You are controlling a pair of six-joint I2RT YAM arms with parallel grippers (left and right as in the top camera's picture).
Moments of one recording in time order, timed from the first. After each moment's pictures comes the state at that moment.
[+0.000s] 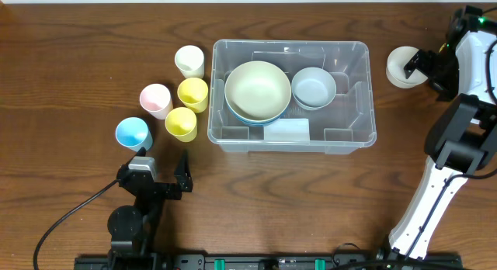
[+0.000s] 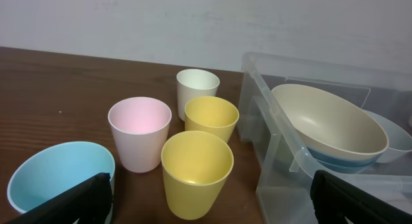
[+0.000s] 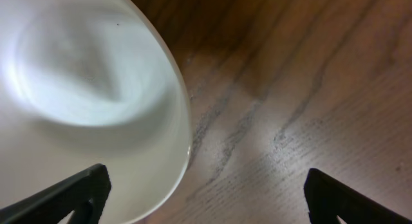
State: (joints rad) left arm -0.03 0.01 0.06 -0.18 0.12 -0.17; right arm -0.34 2.45 2.22 -1.29 0.01 0.45
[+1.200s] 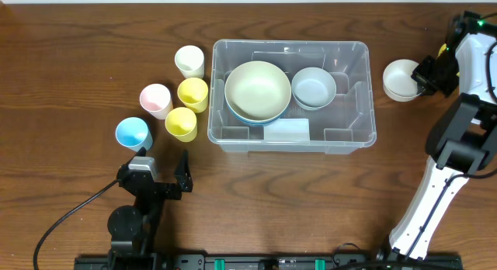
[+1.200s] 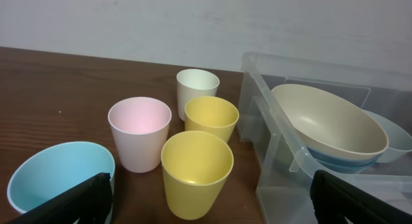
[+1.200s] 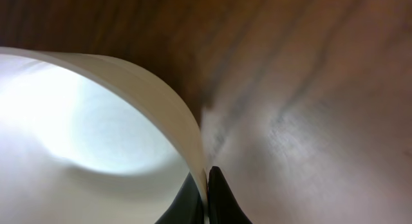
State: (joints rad) left arm -0.03 0.01 0.06 -0.18 0.12 -0.17; right arm -0.35 2.45 2.20 -1.34 0.00 0.46
